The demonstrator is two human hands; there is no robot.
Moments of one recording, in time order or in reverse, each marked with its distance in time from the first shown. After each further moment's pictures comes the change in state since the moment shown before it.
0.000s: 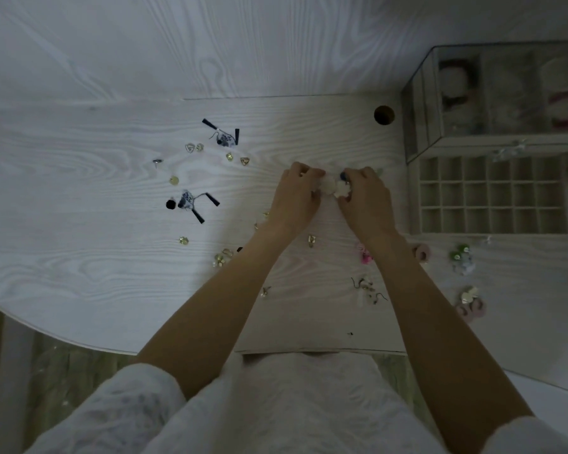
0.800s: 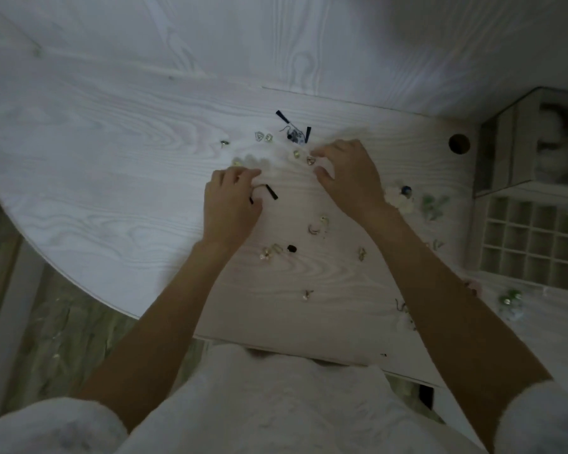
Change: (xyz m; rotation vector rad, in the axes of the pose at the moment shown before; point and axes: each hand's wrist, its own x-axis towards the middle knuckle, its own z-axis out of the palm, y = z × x) left_hand -0.080 -0.116 -0.106 0.321 0.288 -0.207; right_hand 0.040 -0.114 0.028 0.036 -0.034 -0.456
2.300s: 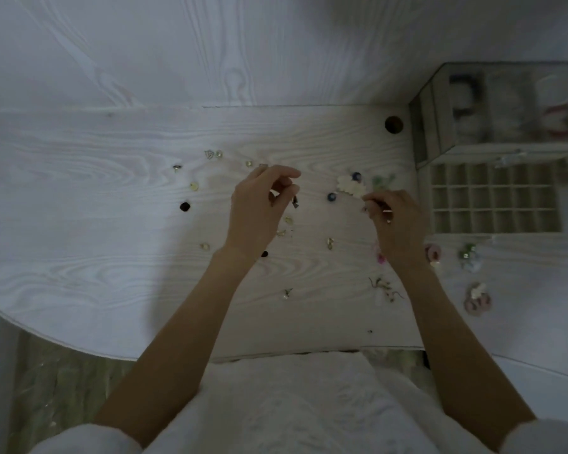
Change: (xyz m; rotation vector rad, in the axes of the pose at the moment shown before) left_hand 0.010 0.100 -0.030 -0.675 -0.084 0.180; right_hand -0.124 0.063 -0.036 0.123 0.367 0.446
